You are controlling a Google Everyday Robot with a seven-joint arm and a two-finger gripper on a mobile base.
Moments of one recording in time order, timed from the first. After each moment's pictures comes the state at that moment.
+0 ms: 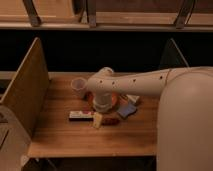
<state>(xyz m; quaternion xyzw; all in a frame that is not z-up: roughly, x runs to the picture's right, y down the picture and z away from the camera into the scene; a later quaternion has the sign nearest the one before) -0.016 0.159 0.777 -0.38 0.10 0.21 0.89</state>
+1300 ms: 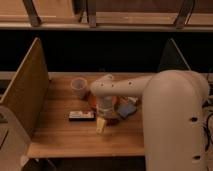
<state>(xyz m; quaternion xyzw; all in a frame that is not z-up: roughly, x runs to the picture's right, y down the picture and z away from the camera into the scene) 0.004 0.204 0.813 -0.44 0.14 0.22 0.86</state>
